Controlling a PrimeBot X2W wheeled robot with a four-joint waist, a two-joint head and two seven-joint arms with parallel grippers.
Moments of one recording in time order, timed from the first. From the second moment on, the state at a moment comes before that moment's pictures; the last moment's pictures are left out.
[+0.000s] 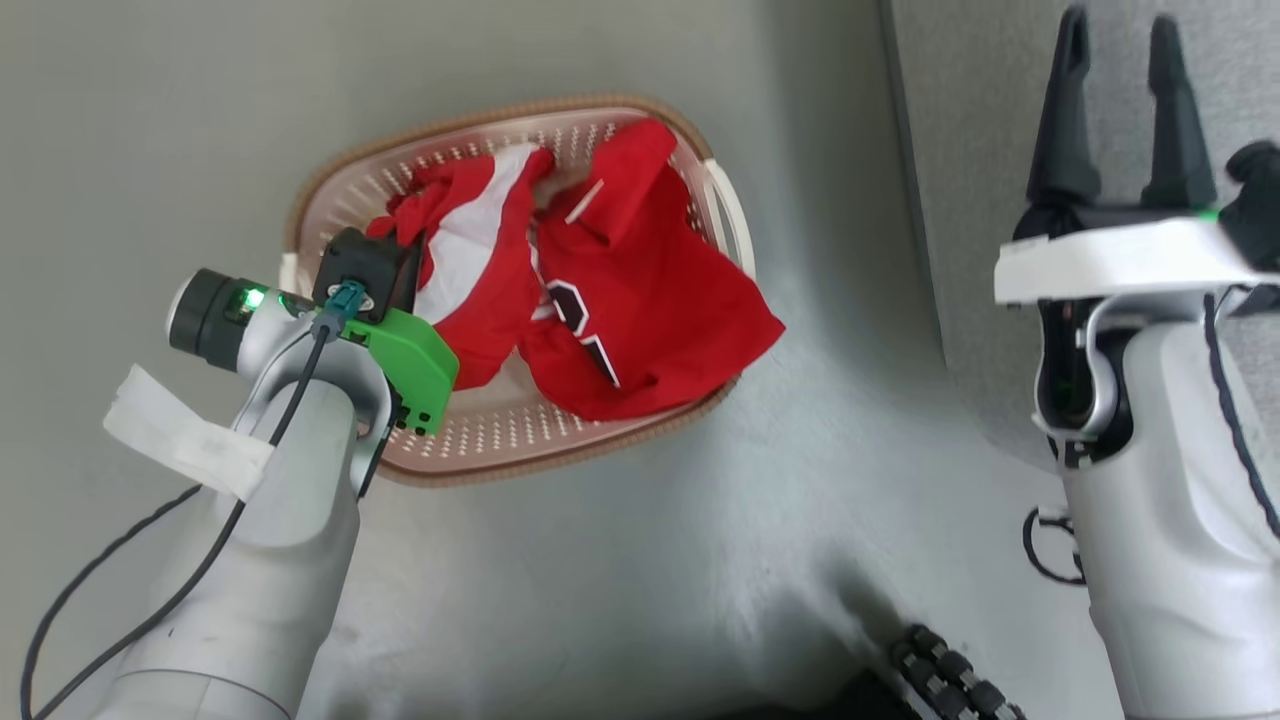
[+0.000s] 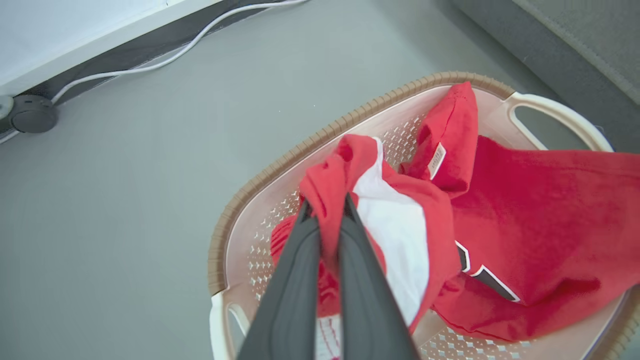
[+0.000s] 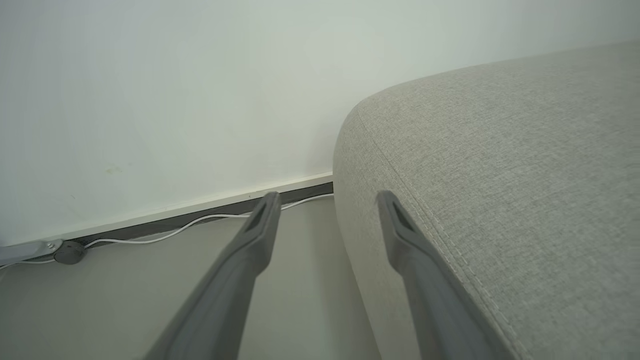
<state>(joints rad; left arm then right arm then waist) -0.74 0.04 -0.39 0.85 -0.05 -0.10 -0.25 -0.46 -0.05 0.09 0.12 0.27 -0.12 -0.25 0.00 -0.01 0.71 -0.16</state>
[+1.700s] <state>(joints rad) -0.54 0.03 -0.53 0.63 -0.34 -0.09 -0.25 -0.17 -0.05 0.38 0.38 0.20 0.07 -0.25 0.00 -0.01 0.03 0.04</state>
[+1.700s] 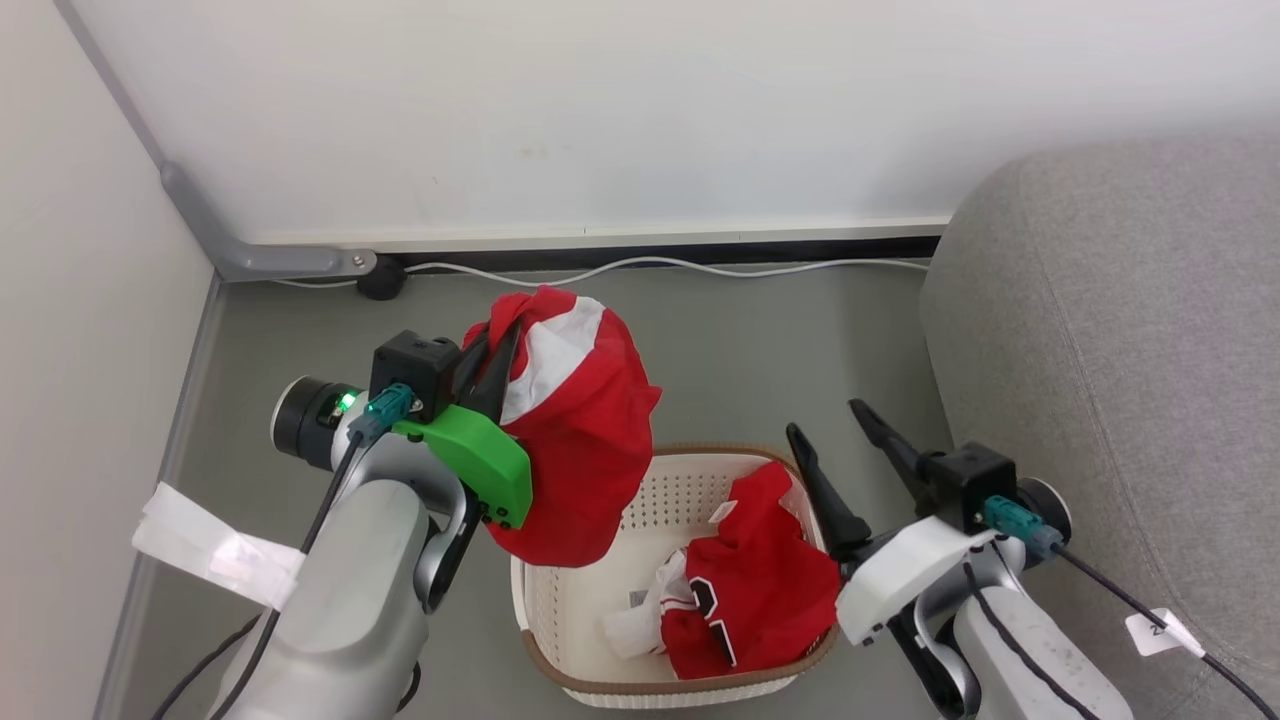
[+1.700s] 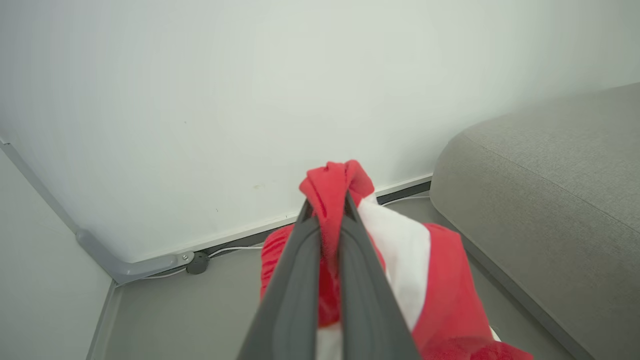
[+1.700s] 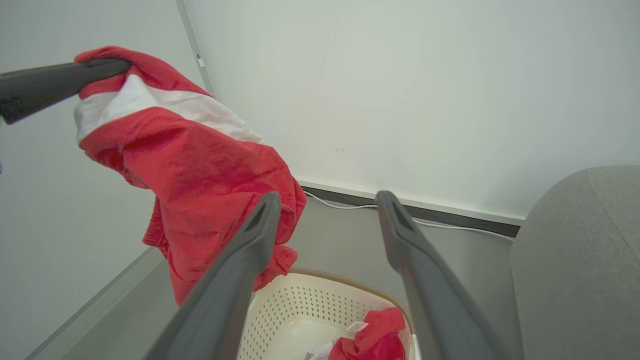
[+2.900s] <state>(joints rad) -0.54 0.03 -0.74 0.38 -0.50 -0.05 -0.14 -0.36 -0.06 0.68 0.57 0.15 0.08 -0.25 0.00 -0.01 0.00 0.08</state>
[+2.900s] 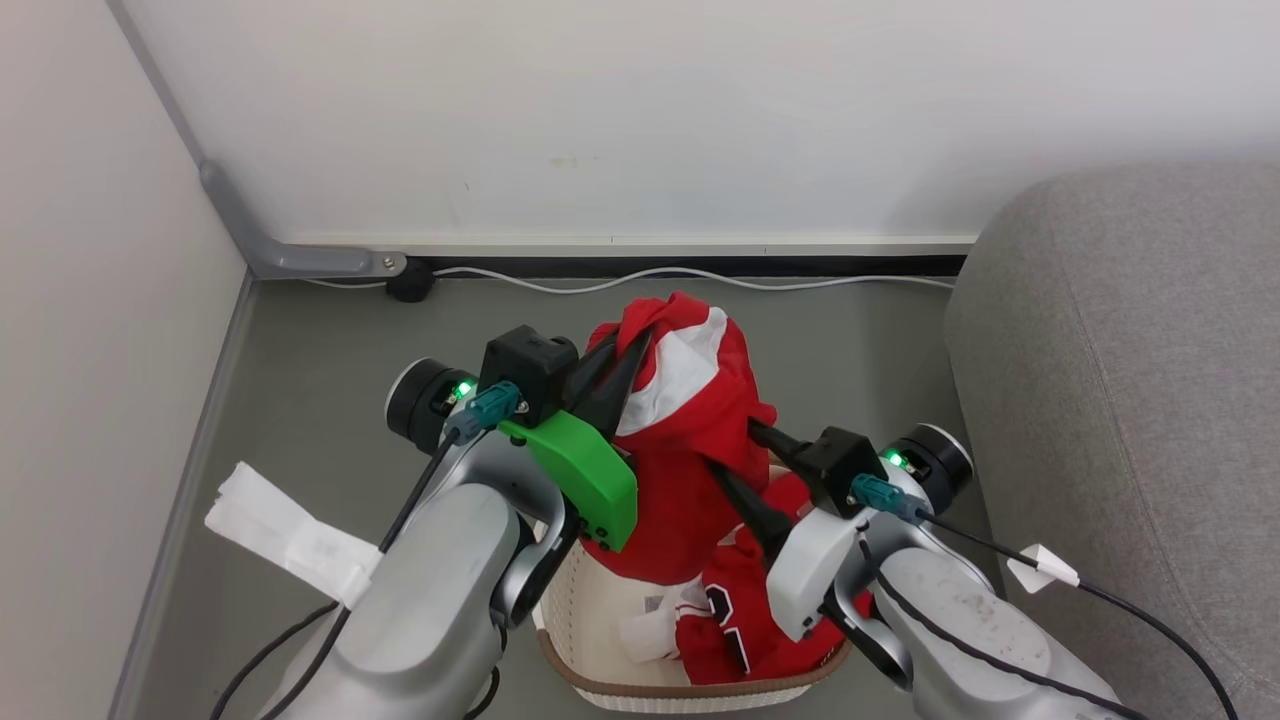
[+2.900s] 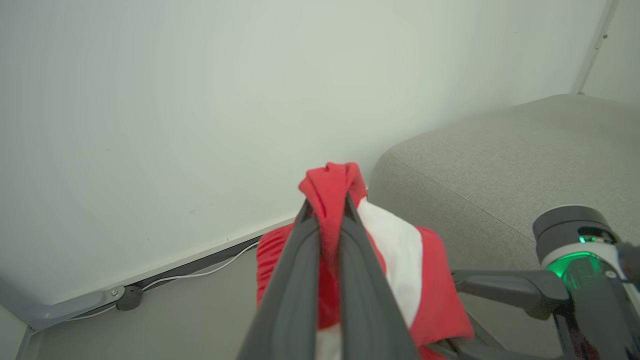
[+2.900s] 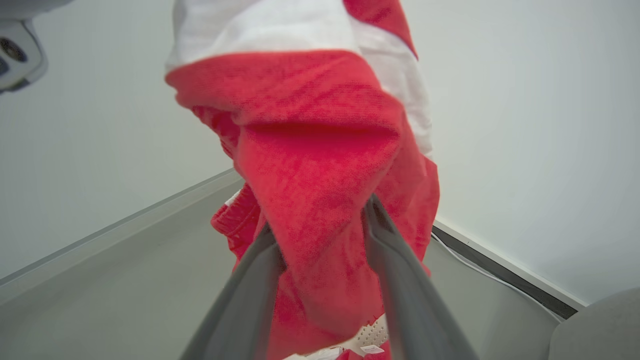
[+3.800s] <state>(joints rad) -0.45 0.06 -0.67 0.39 -0.50 0.02 -0.20 -0.39 -0.08 0.54 0.51 0.21 0.01 -0.25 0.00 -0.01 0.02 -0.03</state>
